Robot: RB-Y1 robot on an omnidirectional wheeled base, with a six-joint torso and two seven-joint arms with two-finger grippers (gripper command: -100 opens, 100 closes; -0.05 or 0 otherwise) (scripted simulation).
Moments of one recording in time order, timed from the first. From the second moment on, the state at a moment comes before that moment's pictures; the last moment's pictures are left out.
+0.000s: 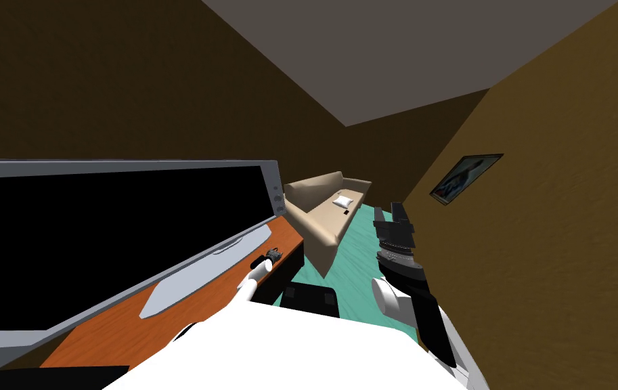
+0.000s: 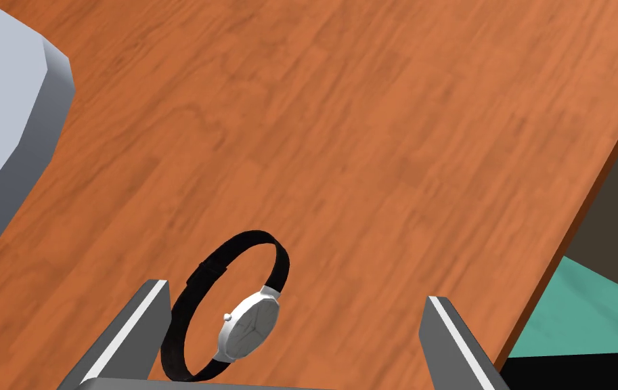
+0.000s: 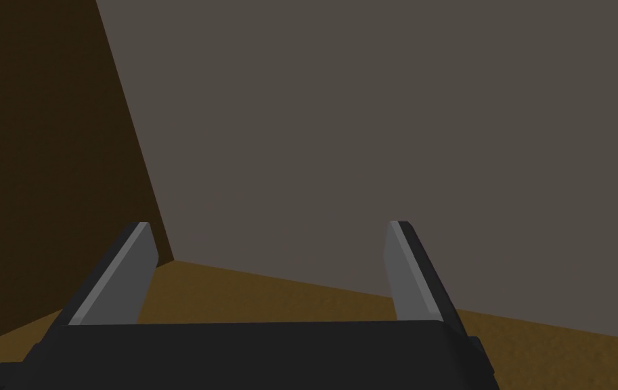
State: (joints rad) left arm -0.08 0.11 0.20 -0.80 0.61 0.14 0.65; right arm 0.47 -0.03 -0.02 -2.35 0.06 -0.47 0.05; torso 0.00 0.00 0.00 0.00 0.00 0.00
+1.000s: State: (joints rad) left arm -0.10 0.10 0.21 -0.73 0.62 0.10 0.65; right arm 0.47 -0.03 -0.02 -2.35 0.06 -0.47 0.05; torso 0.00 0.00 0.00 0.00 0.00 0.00
